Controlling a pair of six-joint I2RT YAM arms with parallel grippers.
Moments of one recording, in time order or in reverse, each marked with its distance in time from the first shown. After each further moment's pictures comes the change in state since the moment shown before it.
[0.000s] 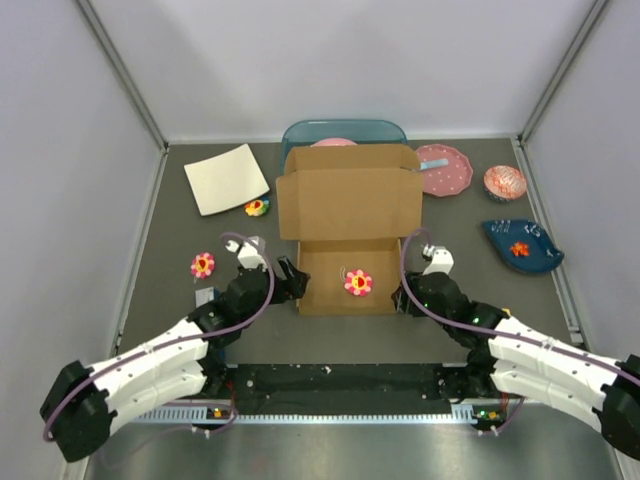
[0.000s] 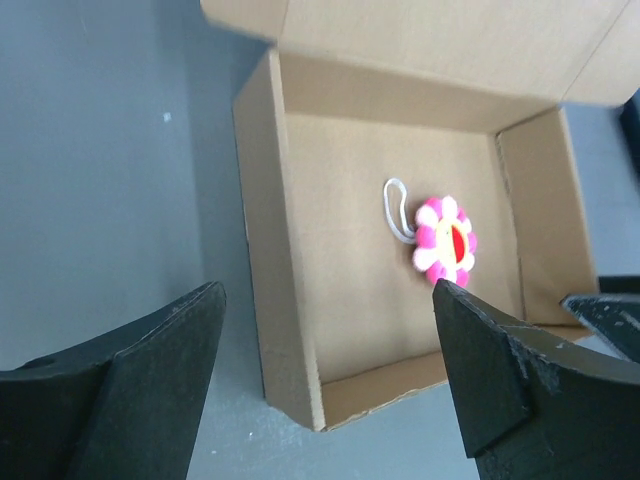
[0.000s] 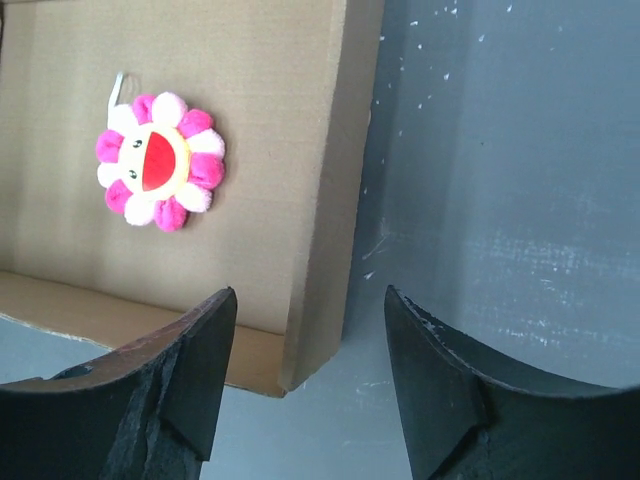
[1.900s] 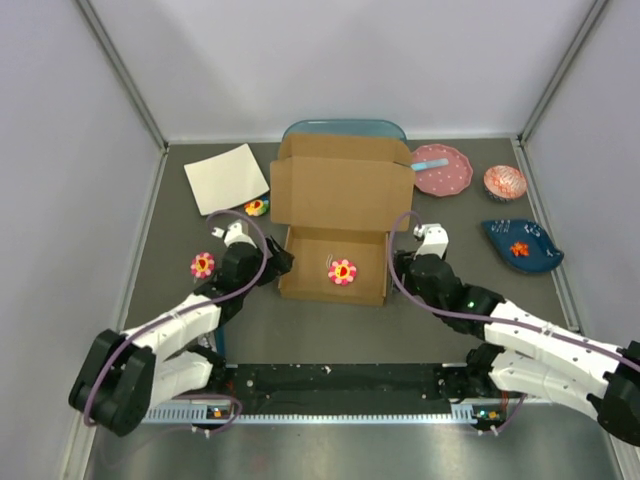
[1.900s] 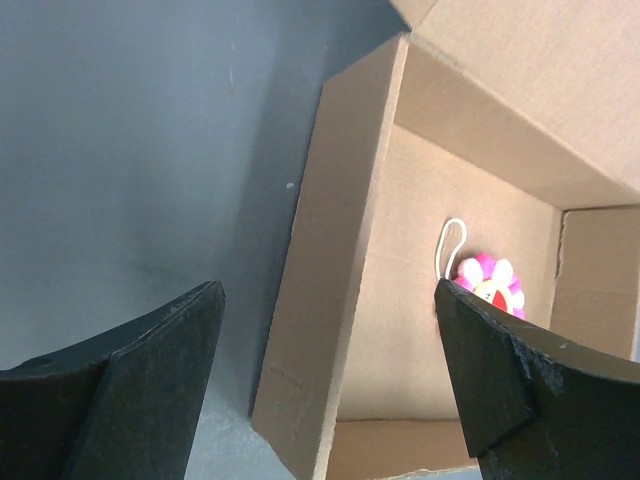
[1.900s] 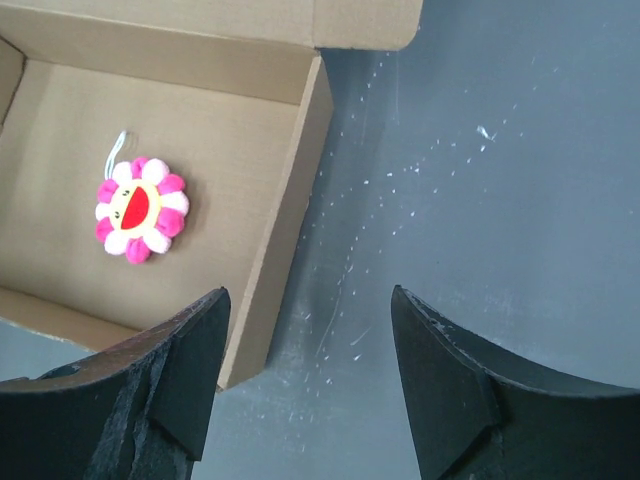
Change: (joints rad) left arm 0.346 0.241 0.069 0.092 0.165 -0.016; right arm 0.039 0.080 0.221 -0.063 0.183 -0.158
